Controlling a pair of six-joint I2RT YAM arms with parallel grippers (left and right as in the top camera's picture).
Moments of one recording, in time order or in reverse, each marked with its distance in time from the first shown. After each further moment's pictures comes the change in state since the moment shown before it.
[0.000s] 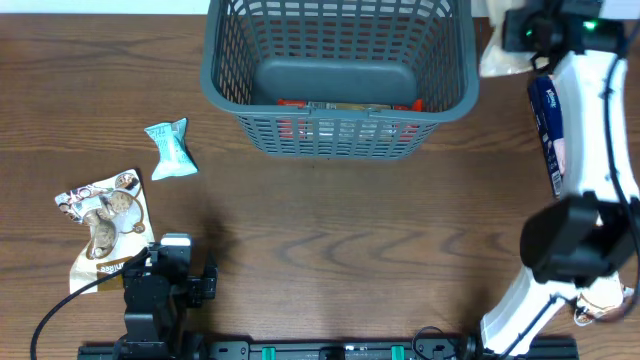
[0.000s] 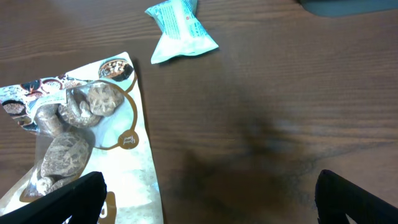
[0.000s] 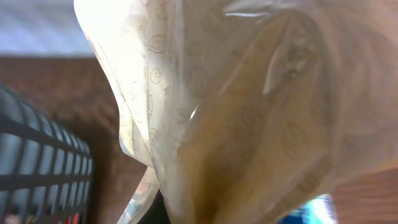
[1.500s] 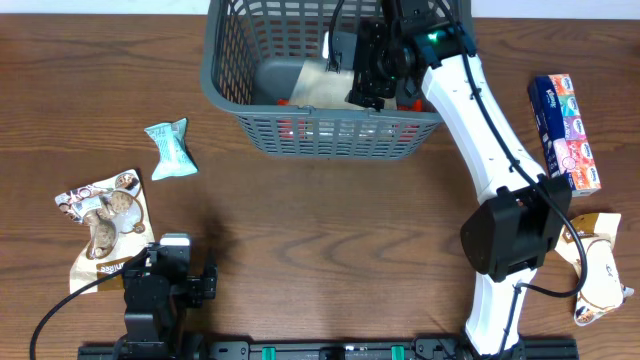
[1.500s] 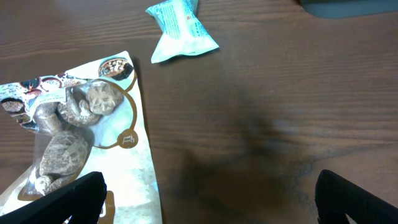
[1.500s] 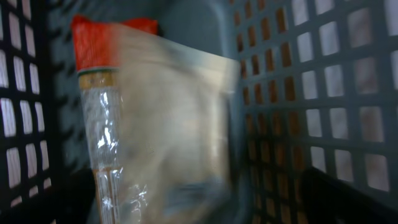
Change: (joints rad) left arm 0.000 0.000 0.000 0.000 0.000 -0.013; right arm 0.462 0.106 0.010 -0.136 -0.278 -0.948
